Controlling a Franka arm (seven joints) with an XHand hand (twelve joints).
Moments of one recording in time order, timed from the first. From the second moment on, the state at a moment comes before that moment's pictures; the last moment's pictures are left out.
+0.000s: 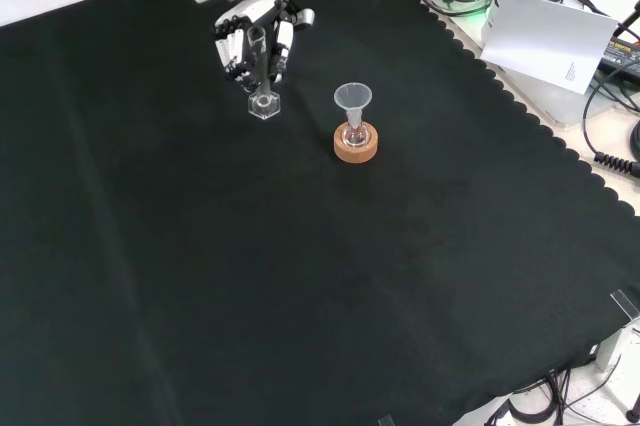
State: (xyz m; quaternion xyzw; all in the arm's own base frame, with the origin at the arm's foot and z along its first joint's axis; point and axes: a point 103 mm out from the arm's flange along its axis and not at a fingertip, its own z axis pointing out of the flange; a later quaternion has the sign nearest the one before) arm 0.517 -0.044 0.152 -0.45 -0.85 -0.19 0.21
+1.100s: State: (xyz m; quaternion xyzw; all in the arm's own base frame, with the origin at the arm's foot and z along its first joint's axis) arm 0.549 -0.056 0.103 -0.47 -0.81 -0.26 0.23
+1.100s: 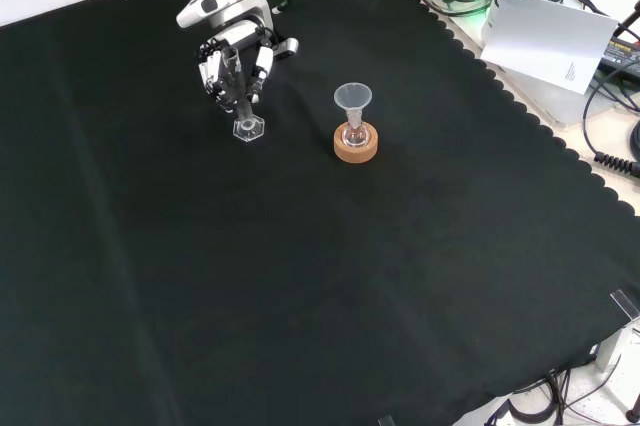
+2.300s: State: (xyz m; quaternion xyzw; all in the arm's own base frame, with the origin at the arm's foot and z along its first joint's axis) arm 0.539 -0.055 0.095 -0.46 -0.83 -0.21 0.24
